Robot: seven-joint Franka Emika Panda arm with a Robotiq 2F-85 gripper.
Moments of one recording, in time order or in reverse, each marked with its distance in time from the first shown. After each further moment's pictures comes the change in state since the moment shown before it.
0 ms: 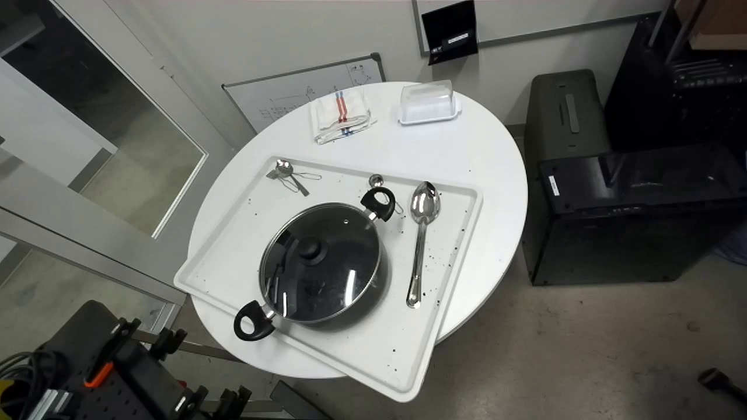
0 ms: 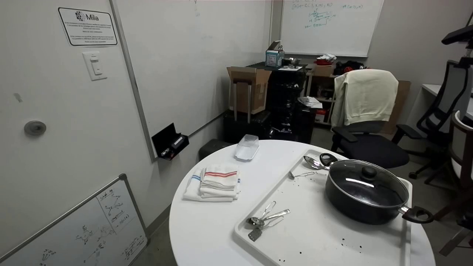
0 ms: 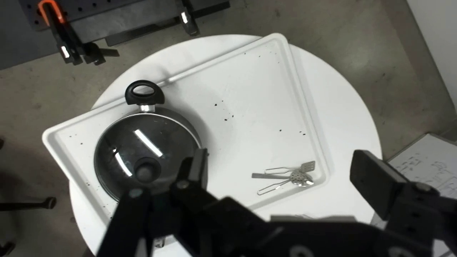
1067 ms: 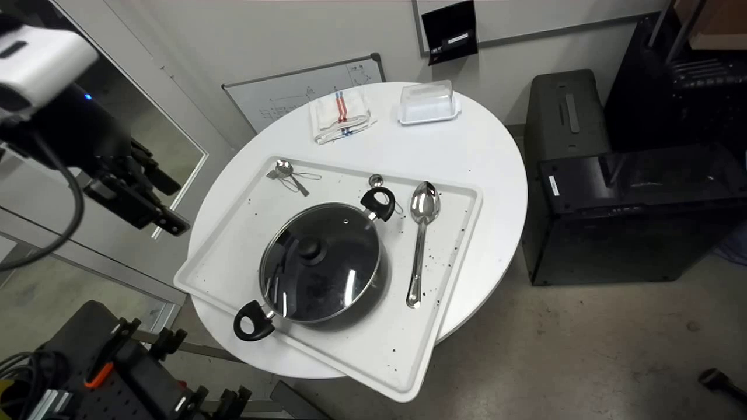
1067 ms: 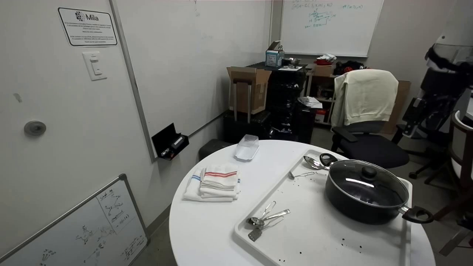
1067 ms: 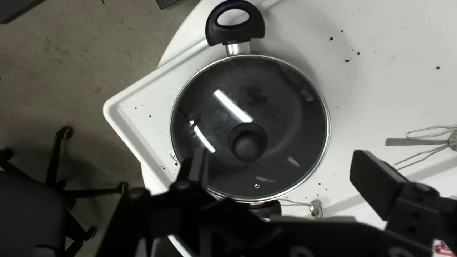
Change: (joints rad) arm -0.215 0.438 -0.112 -0.162 -0.317 0.614 -0.003
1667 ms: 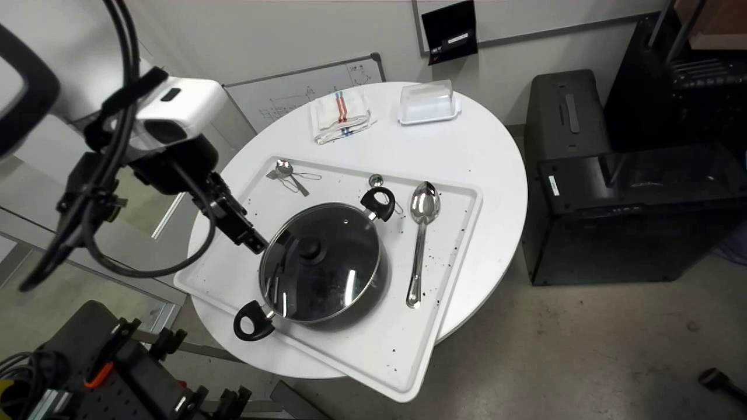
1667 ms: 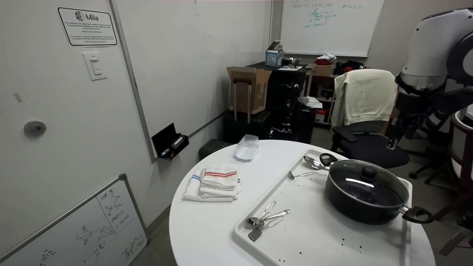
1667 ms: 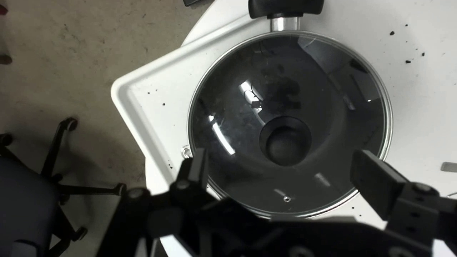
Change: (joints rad) arm 0.001 0.309 -0.112 0.151 -0.133 0.086 -0.088
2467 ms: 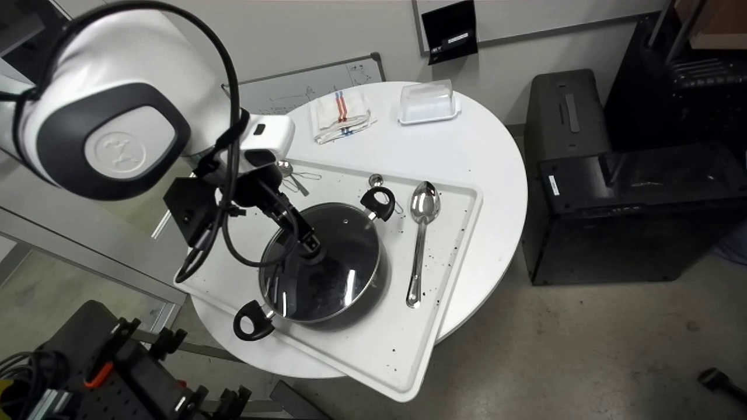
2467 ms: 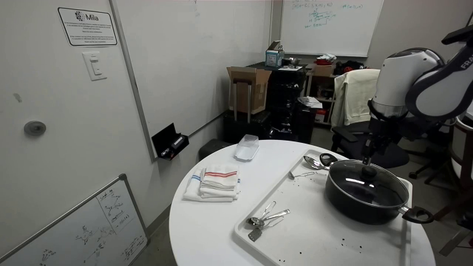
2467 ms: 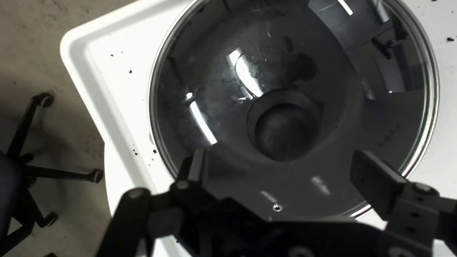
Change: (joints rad) arm 0.098 0.322 -0.084 0.158 0.003 0.181 -0.055
